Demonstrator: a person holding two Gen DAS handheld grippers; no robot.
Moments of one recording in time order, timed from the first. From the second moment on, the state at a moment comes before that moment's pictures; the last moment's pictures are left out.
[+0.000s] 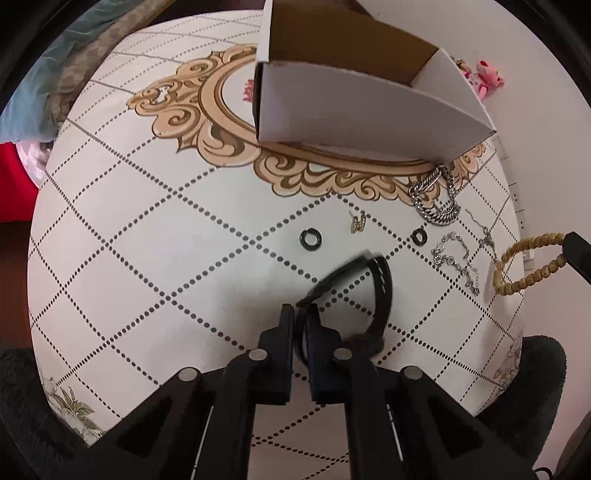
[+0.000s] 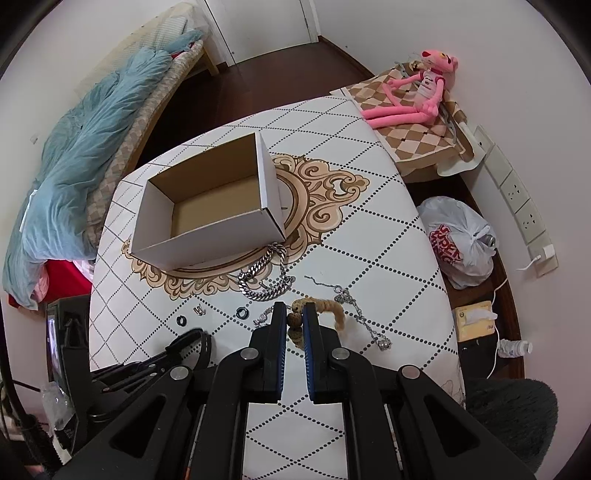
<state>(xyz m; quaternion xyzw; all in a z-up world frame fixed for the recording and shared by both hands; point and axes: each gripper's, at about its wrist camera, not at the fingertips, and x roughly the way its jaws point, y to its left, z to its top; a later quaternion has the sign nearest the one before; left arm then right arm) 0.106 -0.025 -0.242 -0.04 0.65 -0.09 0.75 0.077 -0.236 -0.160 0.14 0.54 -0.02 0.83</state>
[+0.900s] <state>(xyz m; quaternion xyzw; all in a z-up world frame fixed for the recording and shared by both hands) 0.249 -0.025 -0.154 -0.06 0.61 -0.14 0.78 0.237 -0.198 -0.120 0.13 0.53 0.08 0.83</state>
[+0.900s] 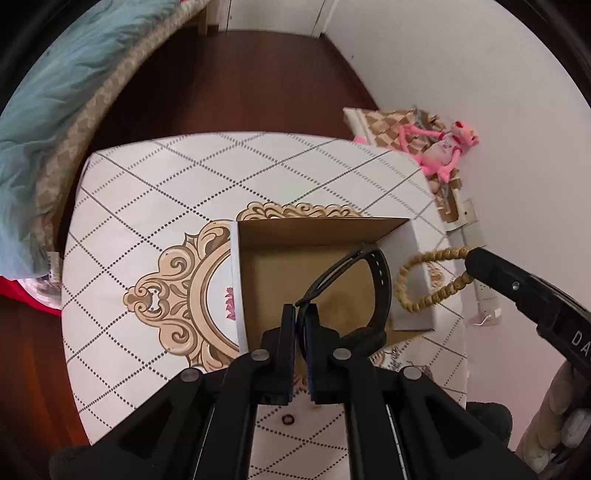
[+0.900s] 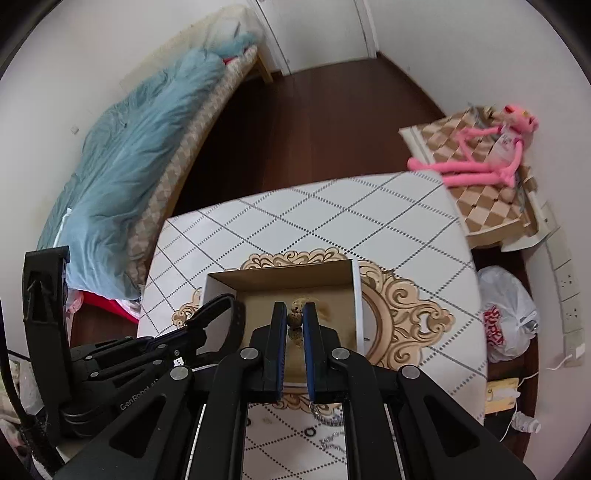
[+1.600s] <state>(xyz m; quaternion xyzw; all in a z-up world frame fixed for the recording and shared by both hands) 0.258 -0.017 -0.148 0.03 0.58 -0.04 0.81 0.240 -0.194 -0.165 0.01 0.58 0.01 0.81</state>
